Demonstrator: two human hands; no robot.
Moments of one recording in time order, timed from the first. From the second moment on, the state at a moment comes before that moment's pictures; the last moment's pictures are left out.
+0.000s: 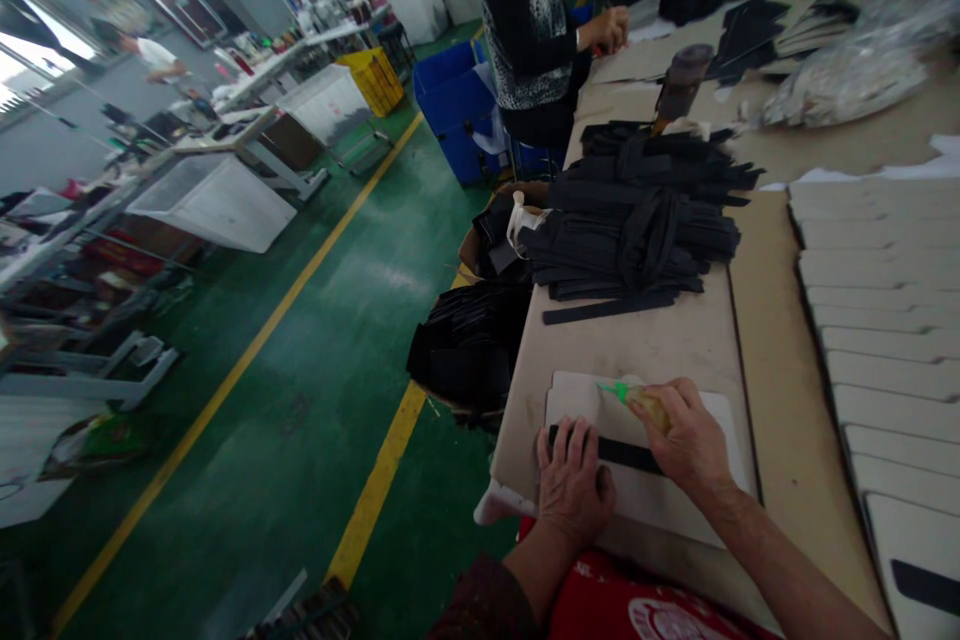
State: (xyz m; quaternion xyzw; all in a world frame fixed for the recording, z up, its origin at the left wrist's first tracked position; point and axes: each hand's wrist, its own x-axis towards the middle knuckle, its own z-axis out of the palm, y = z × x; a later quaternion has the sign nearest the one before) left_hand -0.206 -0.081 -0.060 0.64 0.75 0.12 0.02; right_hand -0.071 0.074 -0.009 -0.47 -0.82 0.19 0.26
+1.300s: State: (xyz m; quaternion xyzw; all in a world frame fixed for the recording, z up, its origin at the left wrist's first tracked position) left_hand -0.206 -0.080 -0.061 0.64 0.76 0.12 0.02; right_hand -0.026 0.078 -0.005 -0.51 -0.79 0.14 0.29
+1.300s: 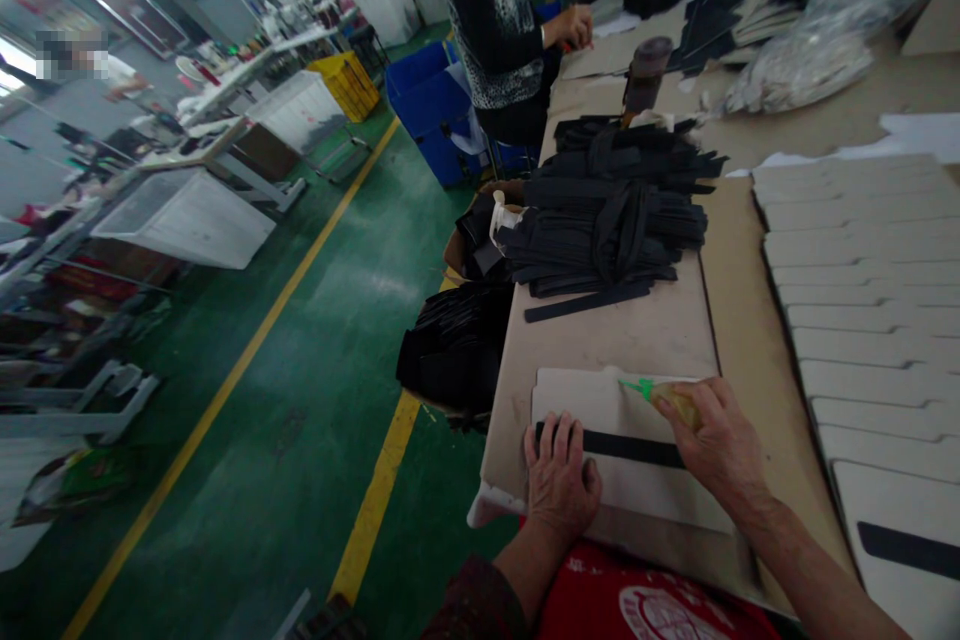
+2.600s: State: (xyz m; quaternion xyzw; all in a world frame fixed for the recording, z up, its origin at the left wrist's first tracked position) left_hand -0.209 -0.079 -0.060 0.64 0.76 0.11 0.03; right_hand 0.056 0.074 -0.007 -0.63 -0.71 0.06 0.29
